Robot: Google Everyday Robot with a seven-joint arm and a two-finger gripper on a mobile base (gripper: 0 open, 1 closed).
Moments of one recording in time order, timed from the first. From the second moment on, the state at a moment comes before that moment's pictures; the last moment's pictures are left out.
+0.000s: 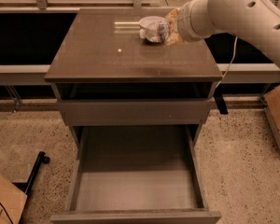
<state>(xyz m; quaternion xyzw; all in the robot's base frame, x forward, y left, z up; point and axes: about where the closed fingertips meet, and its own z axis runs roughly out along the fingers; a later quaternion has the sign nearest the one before) 0.722 -0.113 0.954 -0.67 0.56 -0.21 0.44</state>
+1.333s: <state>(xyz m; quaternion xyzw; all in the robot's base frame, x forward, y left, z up) 0.759 -0.085 0.915 -0.61 0.60 -0.18 0.49</state>
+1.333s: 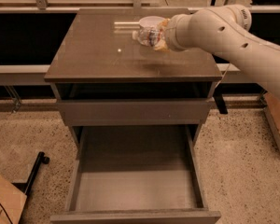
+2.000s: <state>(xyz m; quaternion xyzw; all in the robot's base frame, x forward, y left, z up) 0.775 -0.071 0.896 -0.60 0.62 -0.14 0.49</state>
